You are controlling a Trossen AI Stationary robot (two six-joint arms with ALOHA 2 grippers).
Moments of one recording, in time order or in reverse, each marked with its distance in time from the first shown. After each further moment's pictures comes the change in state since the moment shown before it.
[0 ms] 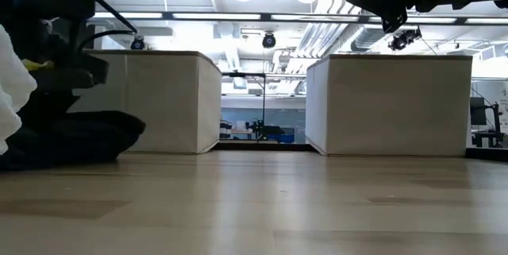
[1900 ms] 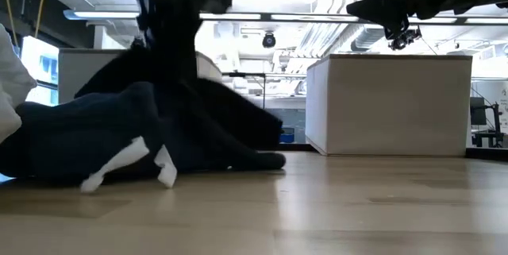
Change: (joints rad) left arm 0.131 0.356 0.724 -0.097 -0.057 0.742; right arm 0.000 0.000 0.000 -0.061 0.022 0.036
